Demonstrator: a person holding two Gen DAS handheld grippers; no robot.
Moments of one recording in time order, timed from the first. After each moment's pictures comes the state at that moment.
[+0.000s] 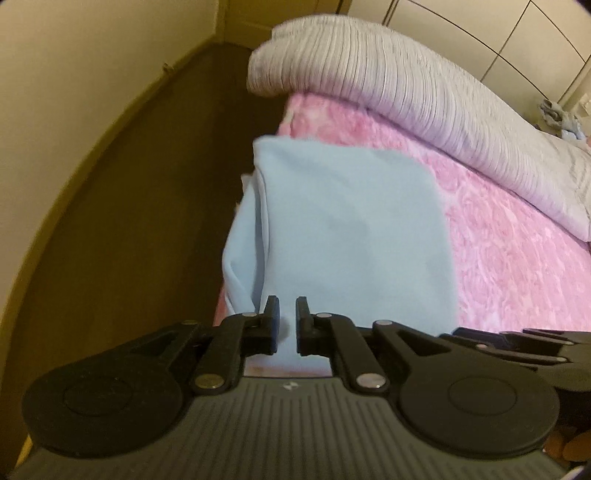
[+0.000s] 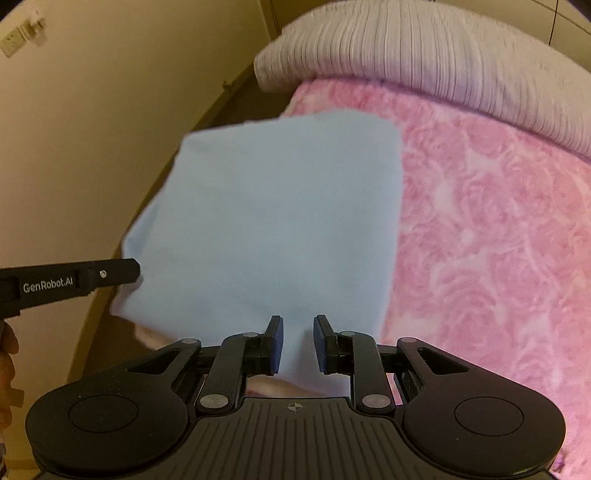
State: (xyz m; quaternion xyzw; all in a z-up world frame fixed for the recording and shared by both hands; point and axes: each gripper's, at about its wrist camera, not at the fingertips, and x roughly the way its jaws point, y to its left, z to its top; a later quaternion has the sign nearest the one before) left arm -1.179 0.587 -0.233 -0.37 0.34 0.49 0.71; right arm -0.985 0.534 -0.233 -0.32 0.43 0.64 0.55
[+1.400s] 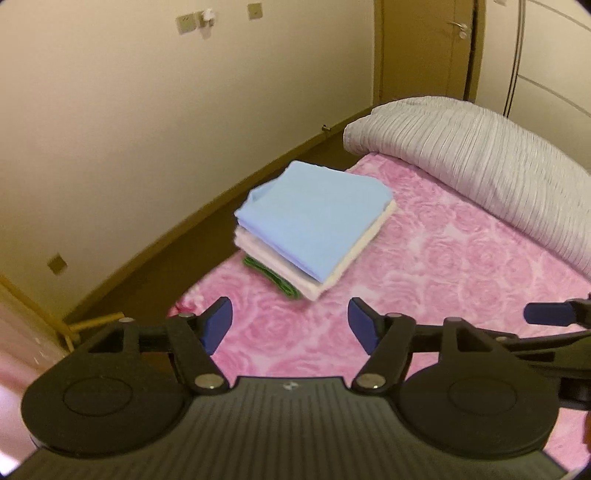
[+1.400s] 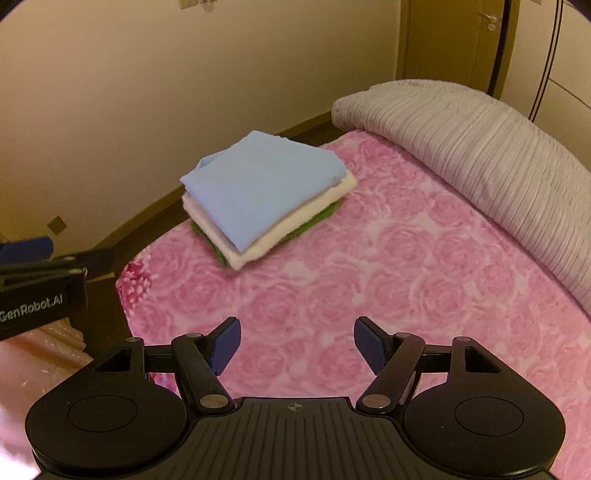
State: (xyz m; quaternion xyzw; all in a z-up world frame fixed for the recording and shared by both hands) left arm -0.882 0.275 -0.064 -0.31 0.26 0.76 0.51; right arm -0.734 0.356 -0.082 -0.39 0.27 0.78 0.40
